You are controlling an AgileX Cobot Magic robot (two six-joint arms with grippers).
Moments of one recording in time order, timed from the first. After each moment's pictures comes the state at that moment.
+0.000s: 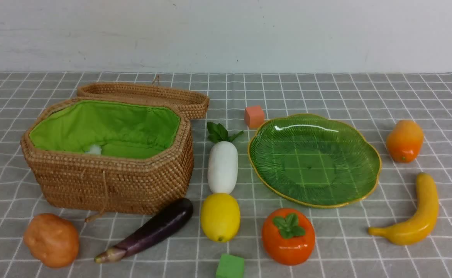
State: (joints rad) right arm 0.03 -0.01 0.02 0.01 0.38 0.13; left arm 0.00 -0.01 0.03 -0.09 0.39 -0.16
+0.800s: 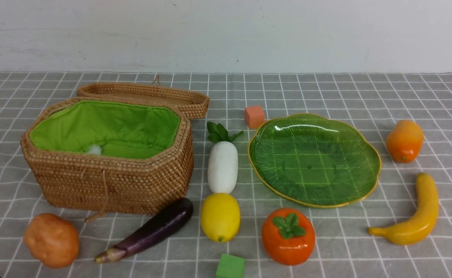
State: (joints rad) right arm 0.03 -0.01 0.02 0.01 0.38 0.13; left arm 0.00 -0.01 0.03 -0.30 0.18 -0.28
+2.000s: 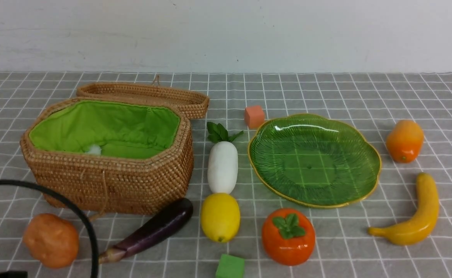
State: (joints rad) right arm 0.26 0.47 -0.82 0.35 1.05 -0.11; left arm 0.00 0.78 -0.61 -0.31 0.98 -0.13
